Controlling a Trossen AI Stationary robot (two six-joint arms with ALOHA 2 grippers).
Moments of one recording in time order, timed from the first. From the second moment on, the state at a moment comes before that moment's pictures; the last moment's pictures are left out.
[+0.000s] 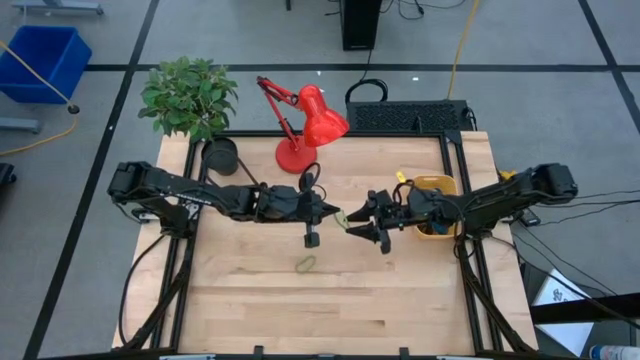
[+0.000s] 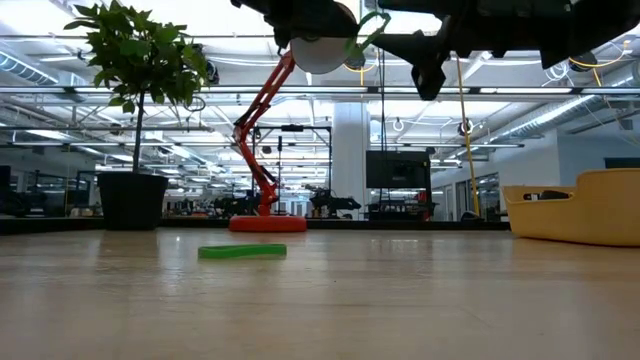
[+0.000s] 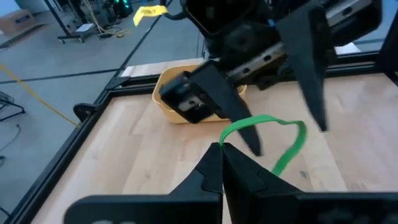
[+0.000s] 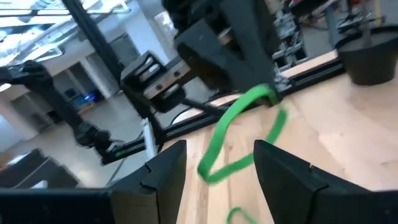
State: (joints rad) left arm -0.11 1.55 1.13 0.06 -0.24 0.08; right arm 0.10 1.27 0.51 0.71 -0.06 0.48
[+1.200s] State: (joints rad) left arm -0.09 1.55 1.14 0.06 -0.24 0.04; right arm 0.10 1.27 0.51 0.74 -0.08 0.48
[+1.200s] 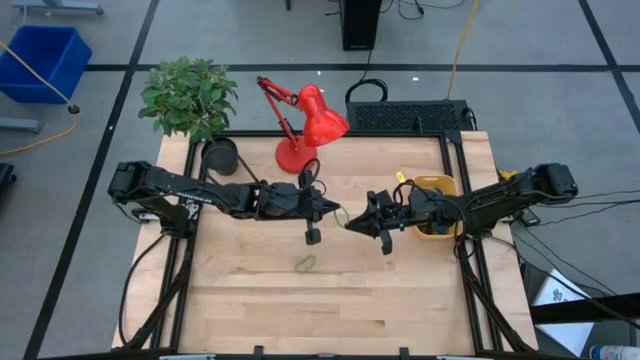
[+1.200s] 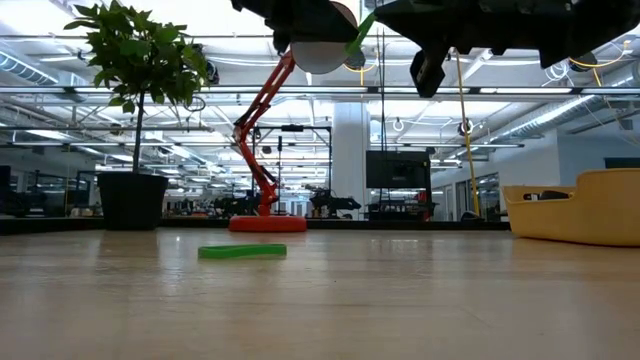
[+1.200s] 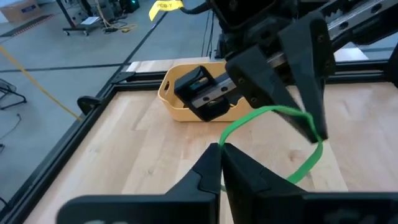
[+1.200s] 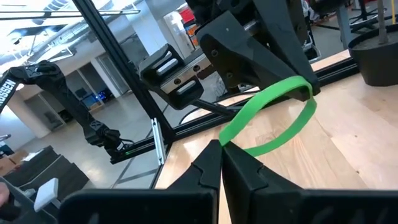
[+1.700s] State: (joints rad) left arm -0.09 1.55 1.14 -0.11 -0.19 -0.05; right arm 0.10 1.02 0.51 0.28 0.04 0.51
